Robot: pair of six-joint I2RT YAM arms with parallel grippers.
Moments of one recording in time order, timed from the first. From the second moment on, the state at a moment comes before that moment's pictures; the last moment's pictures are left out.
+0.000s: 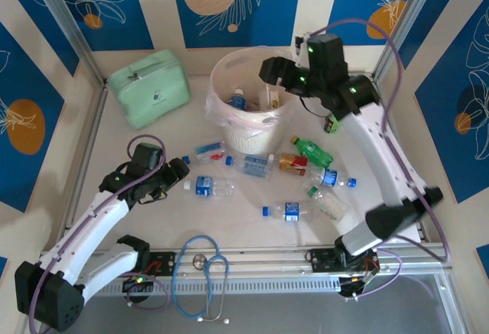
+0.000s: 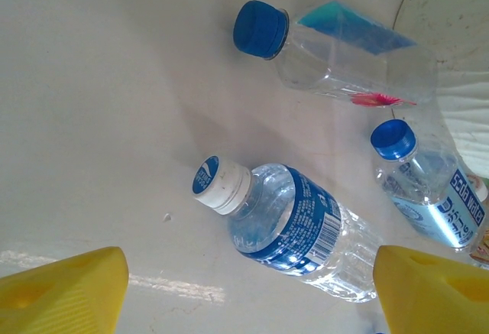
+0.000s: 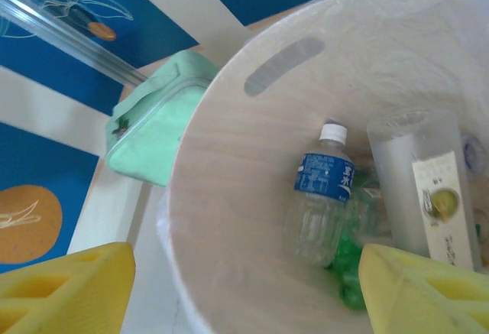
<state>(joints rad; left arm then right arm) -0.37 0.91 0.71 -0.76 0.07 -0.96 0.45 1.49 1.85 -0.85 -0.16 0.63</state>
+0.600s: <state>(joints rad) -0.38 0.92 0.71 -0.75 0.07 -0.97 0.27 0.97 1.17 -1.06 0.01 0.62</state>
